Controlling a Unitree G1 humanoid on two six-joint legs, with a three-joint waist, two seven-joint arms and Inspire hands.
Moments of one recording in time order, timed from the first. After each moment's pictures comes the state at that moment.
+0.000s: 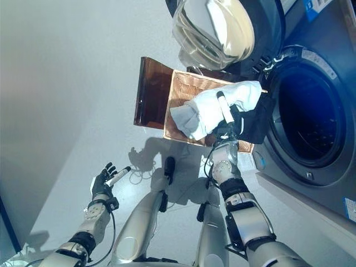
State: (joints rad) left arm -0.24 0.23 -0.17 1.00 -0.56 -0.33 0.22; right arm -0.65 -0.17 0.09 0.75 1.05 -0.38 -0.19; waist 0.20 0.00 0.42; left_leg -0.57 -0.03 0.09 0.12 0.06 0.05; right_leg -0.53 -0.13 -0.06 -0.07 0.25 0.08
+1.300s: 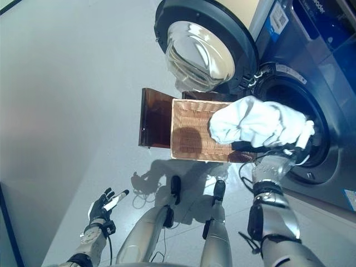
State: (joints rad) left arm -0.10 0.22 -0.13 1.08 -0.56 -0.33 0.13; right arm -0.76 -0.44 -0.34 1.12 1.35 -0.51 -0.22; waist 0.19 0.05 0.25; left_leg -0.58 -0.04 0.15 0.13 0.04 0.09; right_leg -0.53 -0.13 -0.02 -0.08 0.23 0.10
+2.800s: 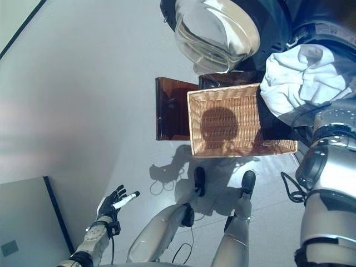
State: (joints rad) left arm -0.11 0.23 -0.29 1.06 -0.52 -0.32 0.11; right arm -1.28 -0.79 -0.21 1.47 1.26 -0.44 -0.48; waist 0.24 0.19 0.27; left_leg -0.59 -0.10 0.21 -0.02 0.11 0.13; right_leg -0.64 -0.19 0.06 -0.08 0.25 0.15
